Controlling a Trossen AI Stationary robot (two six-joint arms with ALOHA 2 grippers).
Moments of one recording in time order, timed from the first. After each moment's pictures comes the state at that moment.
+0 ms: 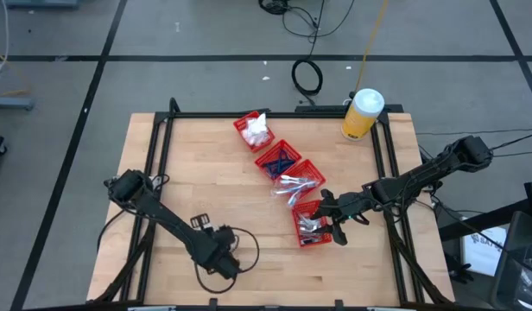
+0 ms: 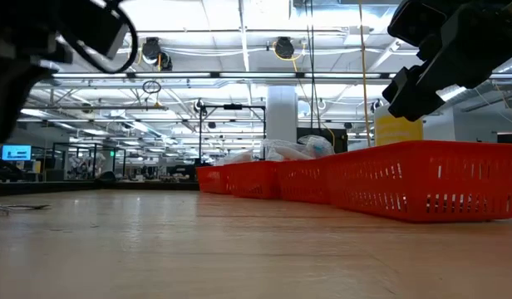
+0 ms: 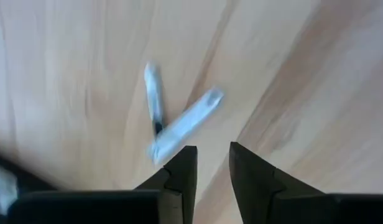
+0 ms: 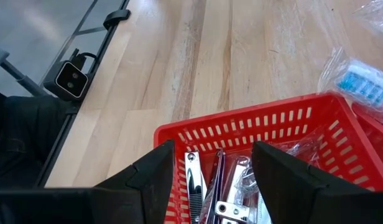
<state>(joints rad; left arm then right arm) -0.61 1.95 1.42 -1.36 -0.03 -1.03 0.35 1.18 0.51 0.09 -0.03 0.38</state>
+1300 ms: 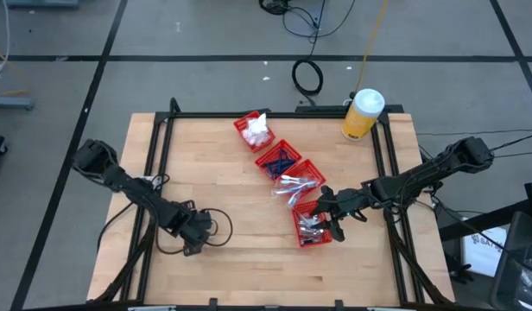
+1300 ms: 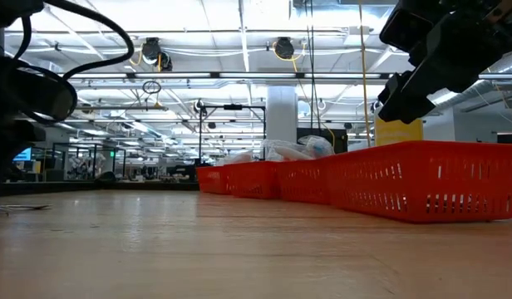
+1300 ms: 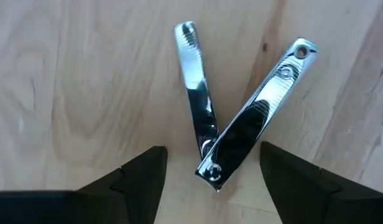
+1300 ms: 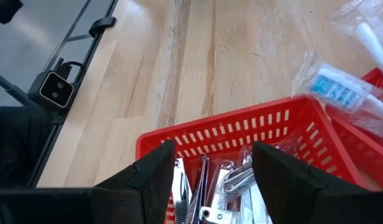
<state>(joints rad) -0.59 1.50 0.64 -0.62 -0.03 -0.84 0.31 1.18 0.51 0.08 -0.02 0.38</state>
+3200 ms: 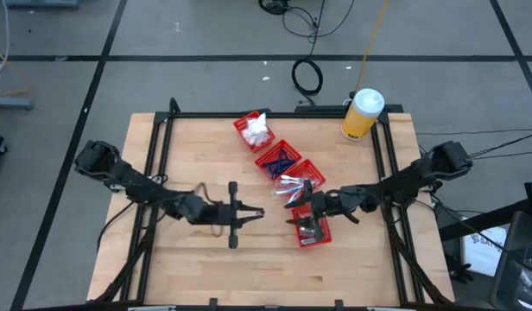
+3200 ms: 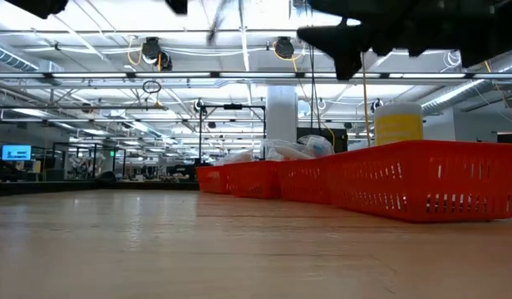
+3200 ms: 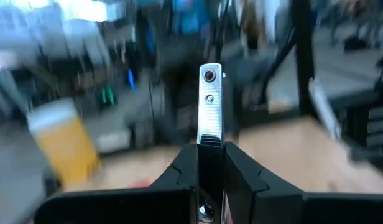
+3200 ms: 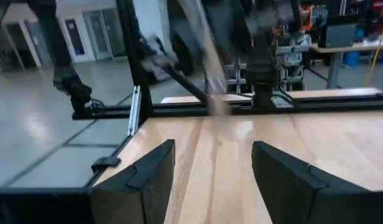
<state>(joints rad) -0.41 1.48 0.68 0.82 -0.41 0.24 0.29 1.44 0.50 0.93 0.11 0.13</state>
